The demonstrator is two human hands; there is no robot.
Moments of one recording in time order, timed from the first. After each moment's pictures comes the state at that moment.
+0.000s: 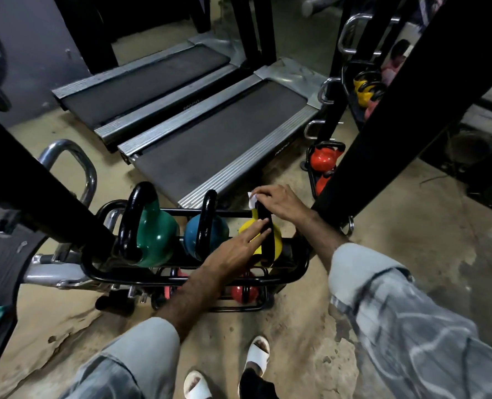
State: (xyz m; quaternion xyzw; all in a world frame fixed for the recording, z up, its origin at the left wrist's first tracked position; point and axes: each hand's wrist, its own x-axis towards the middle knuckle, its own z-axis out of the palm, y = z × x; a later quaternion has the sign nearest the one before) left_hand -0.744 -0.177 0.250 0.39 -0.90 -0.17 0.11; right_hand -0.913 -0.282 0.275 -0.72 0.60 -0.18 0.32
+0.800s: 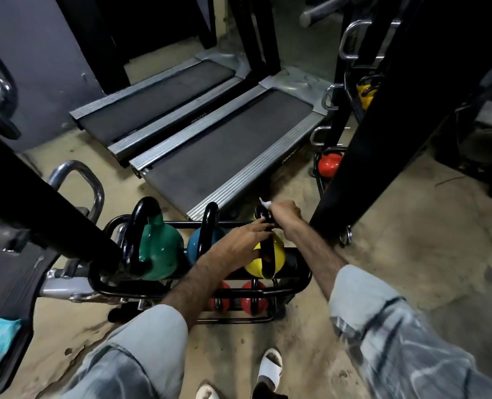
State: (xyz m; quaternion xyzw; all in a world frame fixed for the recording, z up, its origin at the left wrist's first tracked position) left_hand -0.761 -0.217 0.284 0.39 -0.90 -0.17 0.08; right_hand -0.904 -0.288 0.260 -0.35 0.78 -0.27 0.45
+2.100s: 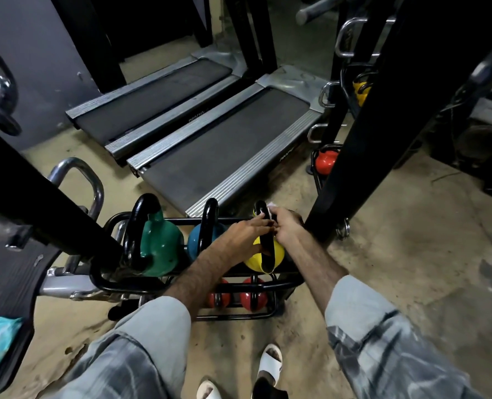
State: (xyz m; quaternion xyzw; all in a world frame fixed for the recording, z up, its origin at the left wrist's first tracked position) left_hand -0.761 -0.216 0.277 0.41 -0.89 -0.20 0.08; right_hand -0.890 -0.245 0.279 -0.09 0.62 -0.45 0.64
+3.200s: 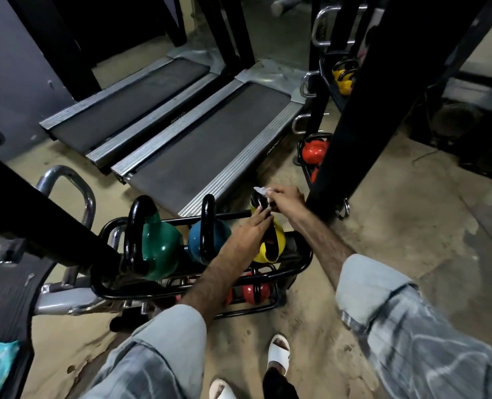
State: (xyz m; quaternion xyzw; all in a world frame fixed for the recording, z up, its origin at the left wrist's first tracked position) left_hand -0.763 -0.196 0.259 0.42 -0.88 -0.18 0.14; right_hand -0.910 -0.258 0.261 -0.40 0.71 -0.38 0.44
